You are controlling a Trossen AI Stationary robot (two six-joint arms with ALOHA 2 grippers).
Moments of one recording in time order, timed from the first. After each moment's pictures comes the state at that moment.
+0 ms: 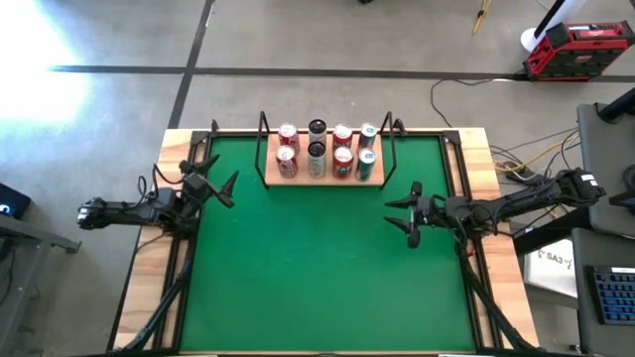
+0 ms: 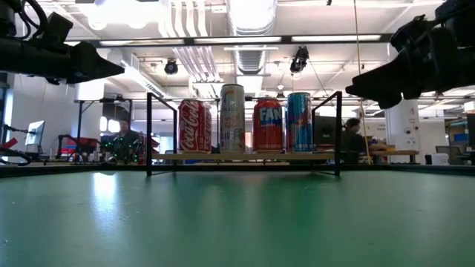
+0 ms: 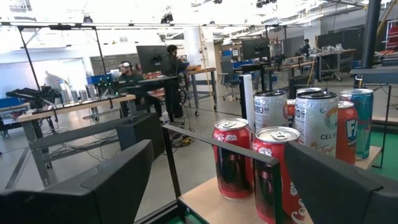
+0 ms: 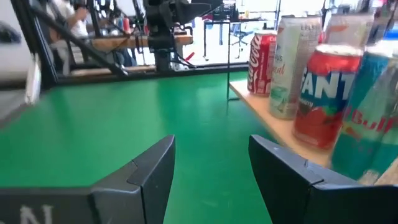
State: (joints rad) left arm -0.05 0.01 0.02 0.21 -0.93 0.30; right arm 0.12 0.76 0.01 0.66 0.26 0.04
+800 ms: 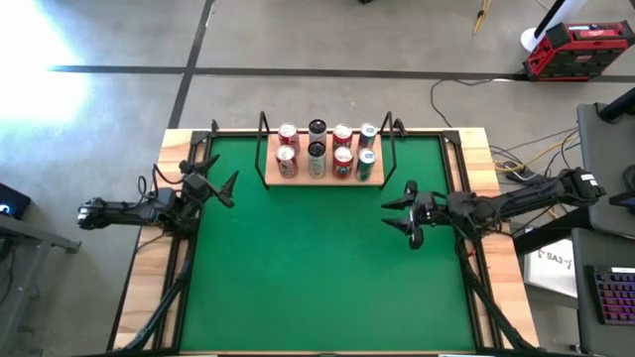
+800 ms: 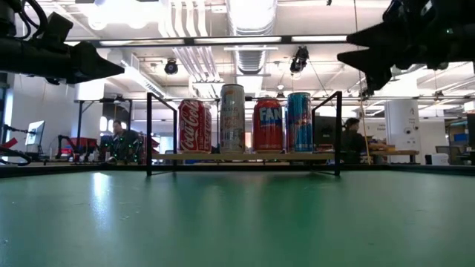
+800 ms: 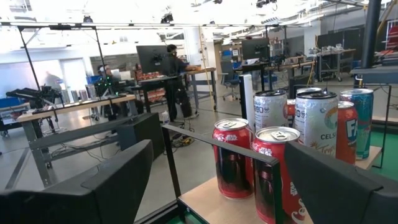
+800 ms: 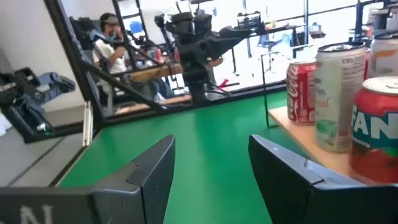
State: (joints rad) left arm -0.05 0.01 0.02 0.21 -0.93 0.30; right arm 0.12 0.77 0.14 0.64 0.15 0.19
